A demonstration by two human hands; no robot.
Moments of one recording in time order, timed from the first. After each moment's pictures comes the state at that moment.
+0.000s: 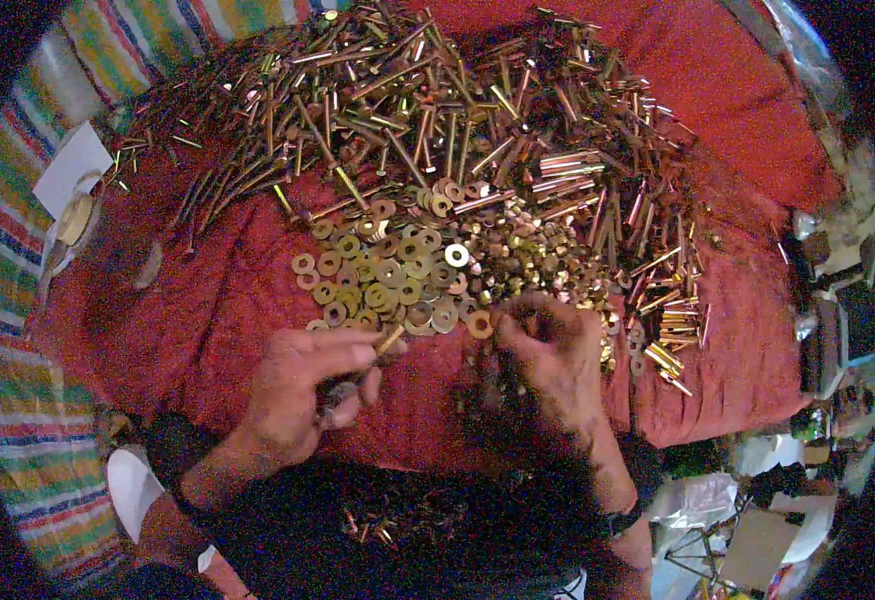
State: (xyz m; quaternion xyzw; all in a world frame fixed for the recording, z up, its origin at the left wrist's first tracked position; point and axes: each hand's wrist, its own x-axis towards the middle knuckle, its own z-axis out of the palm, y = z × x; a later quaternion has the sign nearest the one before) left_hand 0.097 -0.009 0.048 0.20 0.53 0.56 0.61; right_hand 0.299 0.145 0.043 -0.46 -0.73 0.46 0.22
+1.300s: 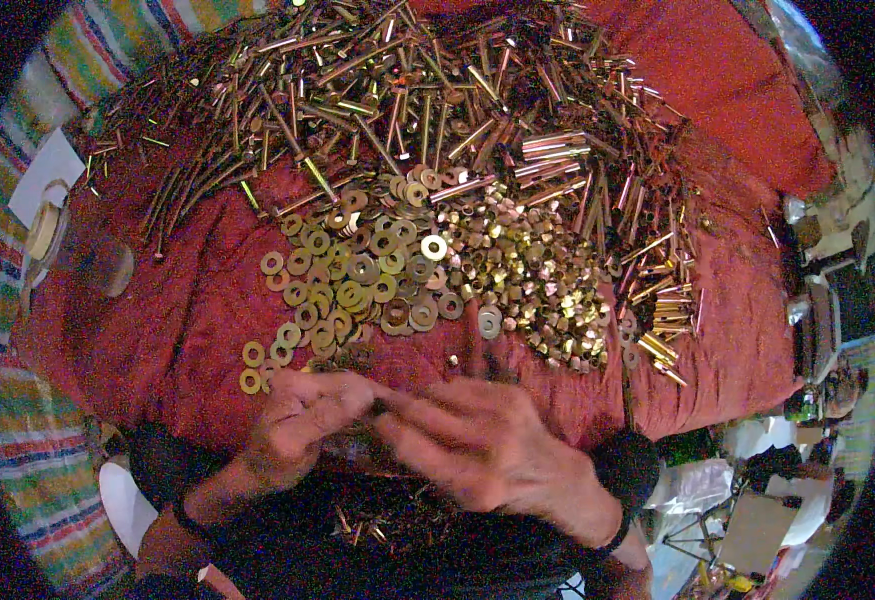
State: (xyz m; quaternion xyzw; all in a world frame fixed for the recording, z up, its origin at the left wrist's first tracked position) left_hand 0.106 -0.020 0.026 0.35 0.52 0.49 0.60; right_hand 0.299 0.110 0.049 0.04 -0.95 0.21 0.22
